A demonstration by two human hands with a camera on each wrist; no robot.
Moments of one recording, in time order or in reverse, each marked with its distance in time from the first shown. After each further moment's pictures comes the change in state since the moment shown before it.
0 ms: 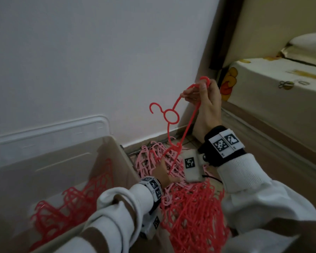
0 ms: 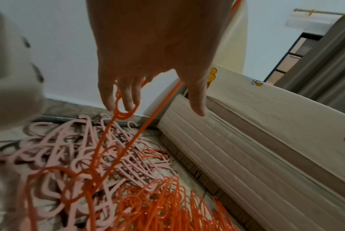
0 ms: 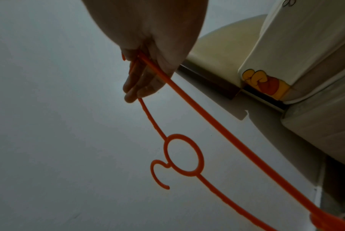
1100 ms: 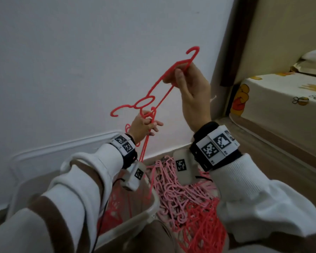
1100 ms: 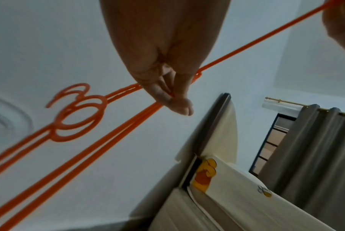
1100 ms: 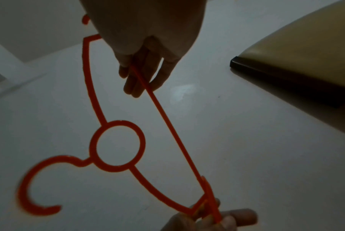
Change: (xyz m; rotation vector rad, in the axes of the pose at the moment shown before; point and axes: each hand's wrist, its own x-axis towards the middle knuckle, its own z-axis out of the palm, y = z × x) left_hand -0.033 0.084 -0.200 -0.550 0.268 0.405; right_hand 0.003 -0.058 0.088 -0.154 -0.271 -0.410
